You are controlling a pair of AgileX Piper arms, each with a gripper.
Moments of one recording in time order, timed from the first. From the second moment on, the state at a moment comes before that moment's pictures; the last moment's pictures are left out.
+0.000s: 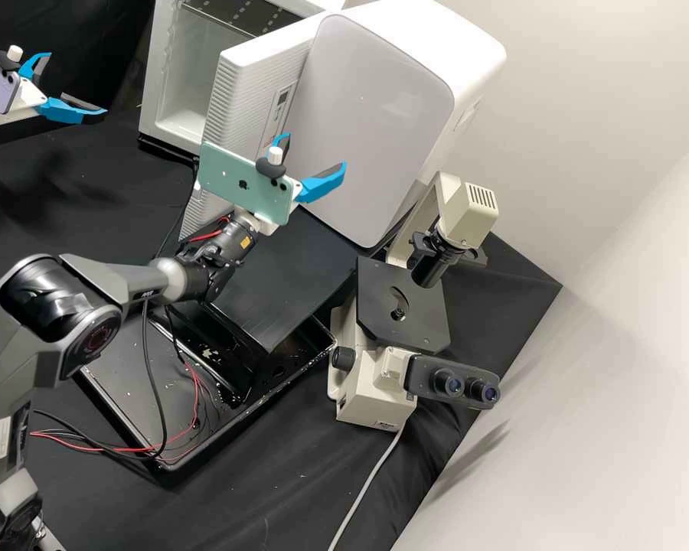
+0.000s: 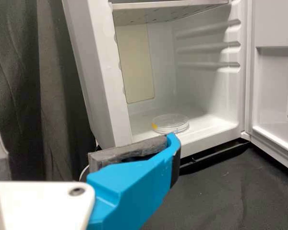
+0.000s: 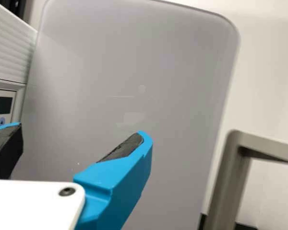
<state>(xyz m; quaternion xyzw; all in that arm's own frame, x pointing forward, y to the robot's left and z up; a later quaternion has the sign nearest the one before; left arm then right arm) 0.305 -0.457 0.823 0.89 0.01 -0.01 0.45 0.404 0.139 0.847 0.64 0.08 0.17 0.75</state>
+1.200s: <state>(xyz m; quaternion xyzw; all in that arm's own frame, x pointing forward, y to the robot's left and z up) 0.305 -0.457 0.823 0.89 0.01 -0.01 0.45 0.447 0.206 0.814 0.59 0.11 0.18 0.78</state>
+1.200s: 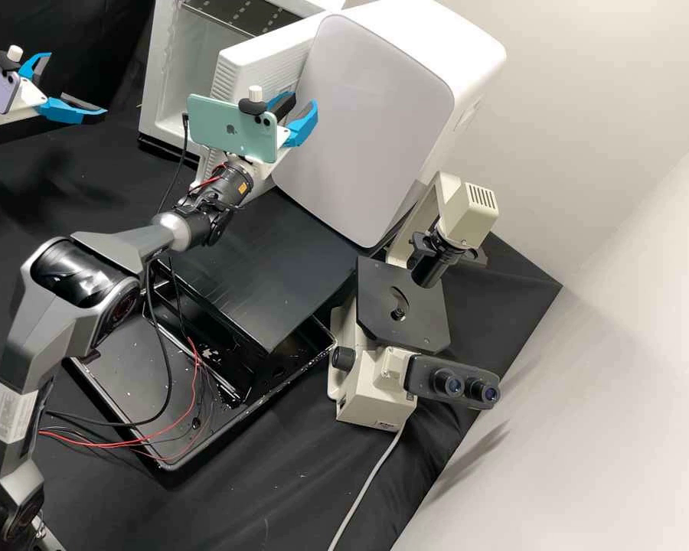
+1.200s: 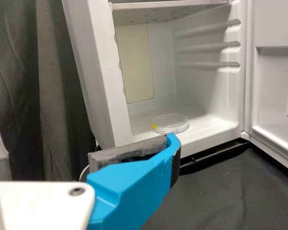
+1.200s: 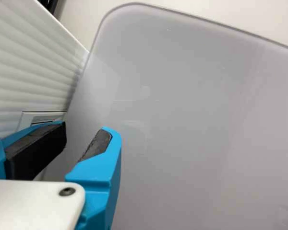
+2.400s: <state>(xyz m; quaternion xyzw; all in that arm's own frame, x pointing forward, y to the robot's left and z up) 0.305 -0.457 0.823 0.89 0.01 -0.01 0.45 0.430 0.285 0.799 0.62 0.30 0.19 0.70</state>
